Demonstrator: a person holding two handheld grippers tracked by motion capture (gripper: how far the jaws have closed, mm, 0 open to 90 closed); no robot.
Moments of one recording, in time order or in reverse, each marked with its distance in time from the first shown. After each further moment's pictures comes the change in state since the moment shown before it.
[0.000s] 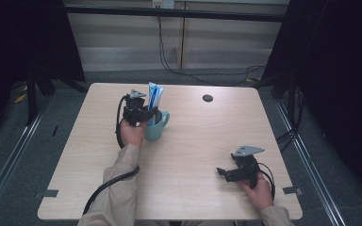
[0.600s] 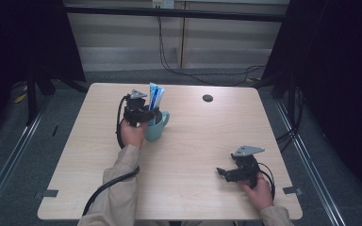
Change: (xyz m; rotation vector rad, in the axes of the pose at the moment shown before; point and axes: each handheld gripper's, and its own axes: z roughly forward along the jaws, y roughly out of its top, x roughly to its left) left arm -0.003 0.002 -0.001 -0.001 -0.006 0.025; right arm 0.000 0.000 0.000 0.000 0.000 0.001
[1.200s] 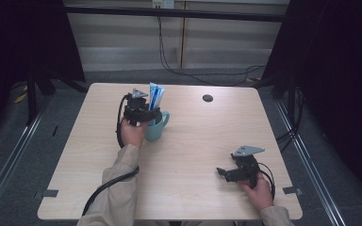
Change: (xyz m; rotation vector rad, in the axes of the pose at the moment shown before) left arm -0.002 0.003 -0.001 0.004 0.030 0.020; right arm 0.000 0.000 0.000 0.000 0.000 -0.001
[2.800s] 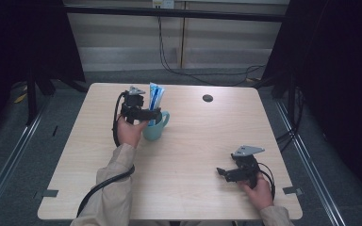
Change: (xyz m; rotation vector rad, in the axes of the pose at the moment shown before) left arm 0.005 0.007 -0.009 0.019 -0.020 -0.008; right arm 0.000 0.000 0.000 -0.001 0.001 0.001
